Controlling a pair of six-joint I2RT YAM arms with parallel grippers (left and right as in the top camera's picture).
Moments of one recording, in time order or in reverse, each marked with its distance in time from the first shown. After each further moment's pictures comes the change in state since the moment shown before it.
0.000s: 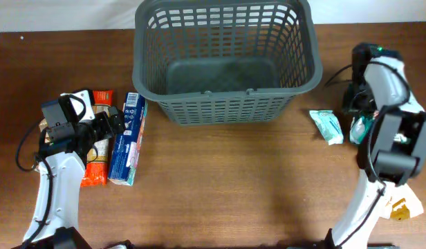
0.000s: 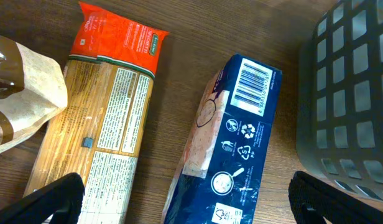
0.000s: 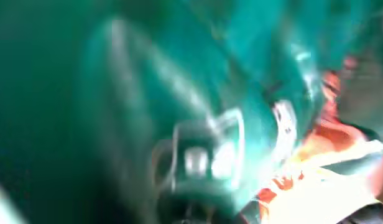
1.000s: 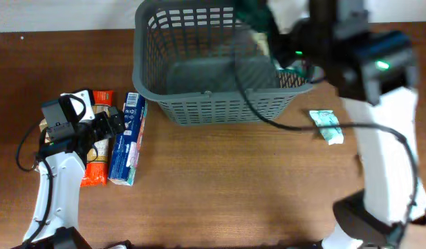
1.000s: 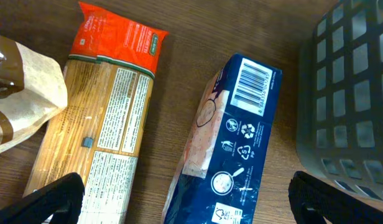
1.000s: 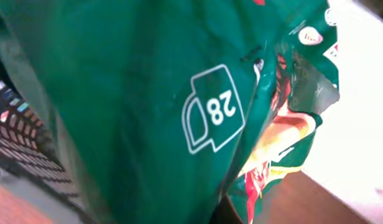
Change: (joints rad) left arm 0.000 0.000 0.000 0.000 0.000 0.000; right arm 0.635 -0.377 0.633 -0.013 -0.316 -0.466
